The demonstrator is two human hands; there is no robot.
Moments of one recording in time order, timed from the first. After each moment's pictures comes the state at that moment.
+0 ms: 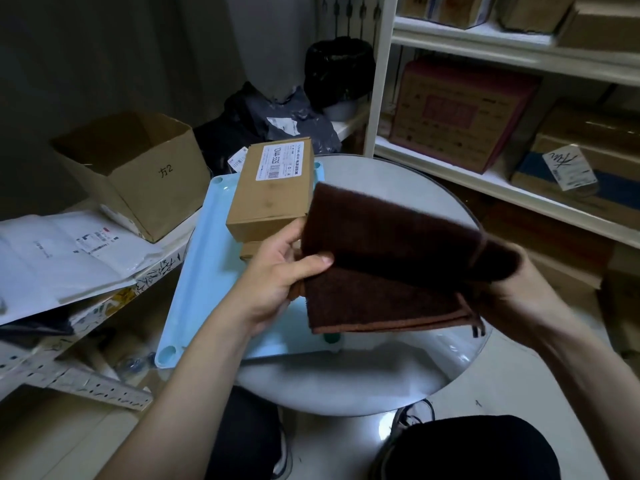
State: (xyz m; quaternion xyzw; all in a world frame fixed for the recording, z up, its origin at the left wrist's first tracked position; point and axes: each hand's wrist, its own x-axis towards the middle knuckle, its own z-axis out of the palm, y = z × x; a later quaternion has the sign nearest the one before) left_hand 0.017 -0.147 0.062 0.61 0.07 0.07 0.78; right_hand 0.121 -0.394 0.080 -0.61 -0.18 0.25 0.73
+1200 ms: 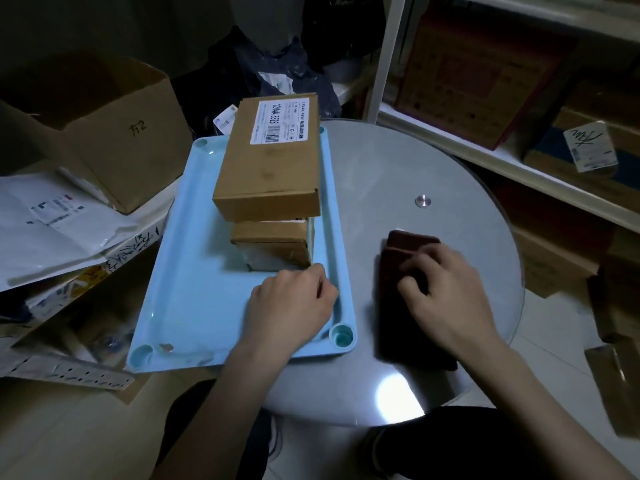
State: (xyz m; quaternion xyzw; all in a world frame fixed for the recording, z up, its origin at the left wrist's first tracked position) left_hand 0.025 -0.153 -0.018 0.96 0.21 0.04 0.19; right_hand 0.119 -0.336 -0.012 -0.95 -0.22 0.01 0.20
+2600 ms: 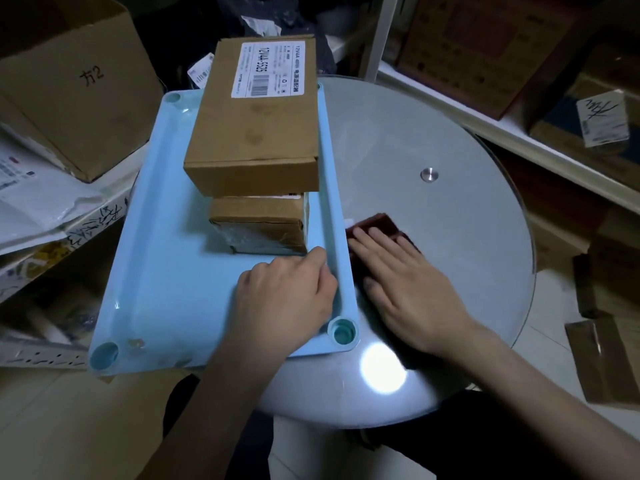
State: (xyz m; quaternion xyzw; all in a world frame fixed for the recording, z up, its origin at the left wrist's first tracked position) left_hand 0.025 -0.154 -0.026 0.98 0.17 0.03 0.13; right_hand 0.123 -0.318 -0.052 -0.89 -0.44 0.07 0.06
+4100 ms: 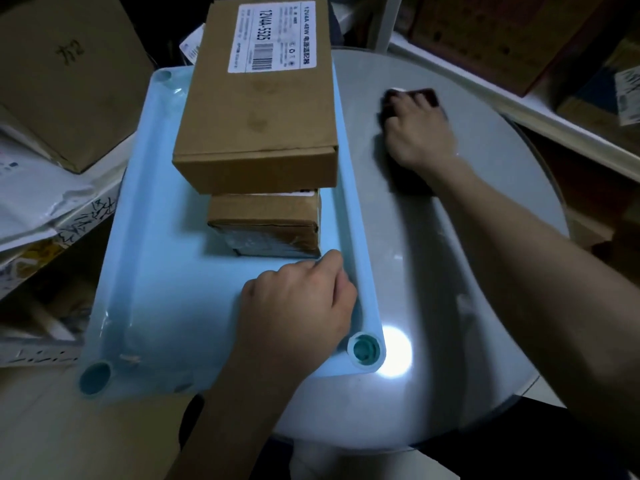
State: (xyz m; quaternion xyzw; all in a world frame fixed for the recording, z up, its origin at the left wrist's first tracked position) left_hand 0.026 -0.148 -0.043 0.97 0.17 0.09 0.14; right_hand 0.316 -0.211 -0.058 -0.96 -0.27 0.00 0.07
